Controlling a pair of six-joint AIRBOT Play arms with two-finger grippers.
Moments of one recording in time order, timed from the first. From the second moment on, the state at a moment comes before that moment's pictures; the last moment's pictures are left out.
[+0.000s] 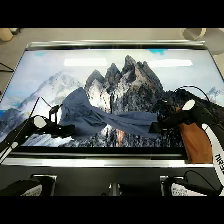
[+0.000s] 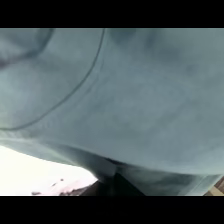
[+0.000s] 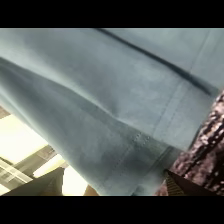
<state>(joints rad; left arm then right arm) -0.14 -1.20 0.63 1.11 -0.88 -1.63 -0.12 -1.41 0.90 -1.11 1.26 0.98</state>
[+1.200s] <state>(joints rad) -0.15 -0.70 1.71 1.54 -0.88 -1.65 -0.12 -0.86 1.73 -1.26 1.27 1.08</state>
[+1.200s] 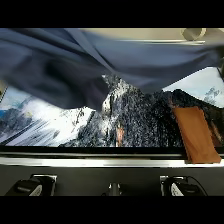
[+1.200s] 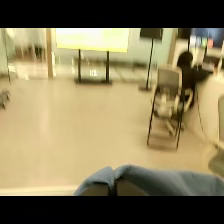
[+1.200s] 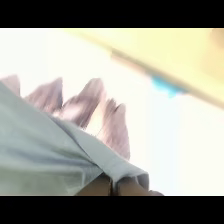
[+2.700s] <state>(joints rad) -0.15 -0.76 0.84 1.42 -0.72 -1.49 0.09 -1.22 0.73 -0.97 1.16 1.06</state>
